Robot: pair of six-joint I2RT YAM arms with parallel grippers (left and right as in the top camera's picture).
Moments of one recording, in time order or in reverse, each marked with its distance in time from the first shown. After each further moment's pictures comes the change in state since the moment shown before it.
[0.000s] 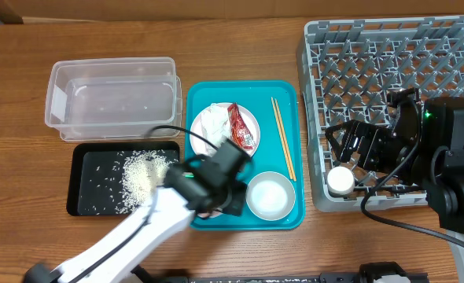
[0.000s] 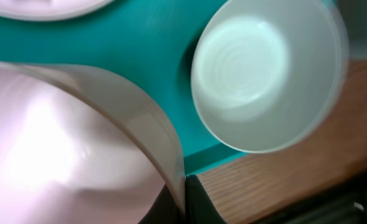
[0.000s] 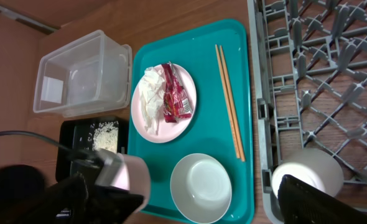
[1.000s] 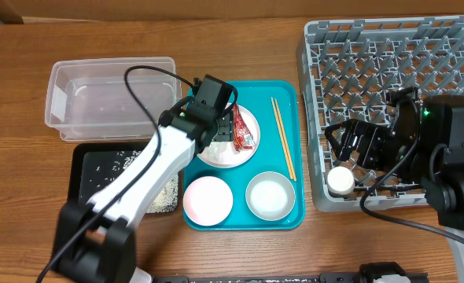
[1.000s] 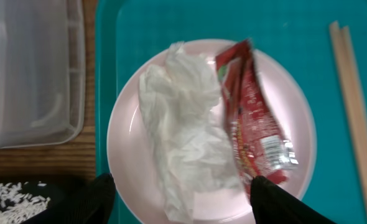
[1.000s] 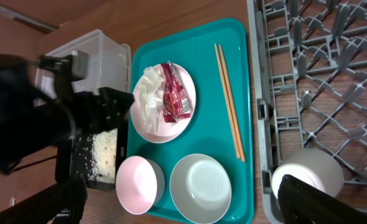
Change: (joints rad) left arm 0.310 0.295 0.255 0.235 -0.235 0.093; right arm 0.000 0.014 0.000 0.003 0.000 0.000
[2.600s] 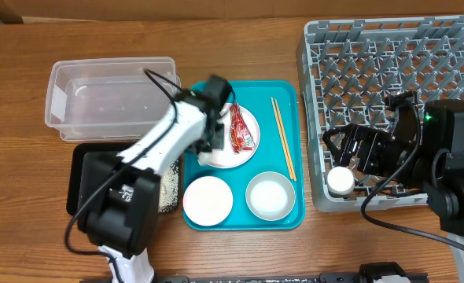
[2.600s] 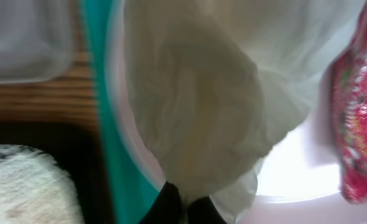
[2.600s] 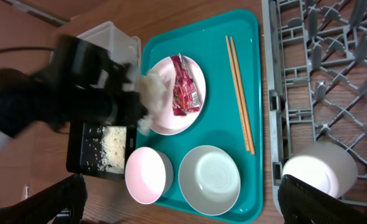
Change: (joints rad) left arm 0.069 0.223 0.190 -0.345 0.047 0.016; right arm 0.000 -0.023 0.000 -0.022 -0.046 -0.006
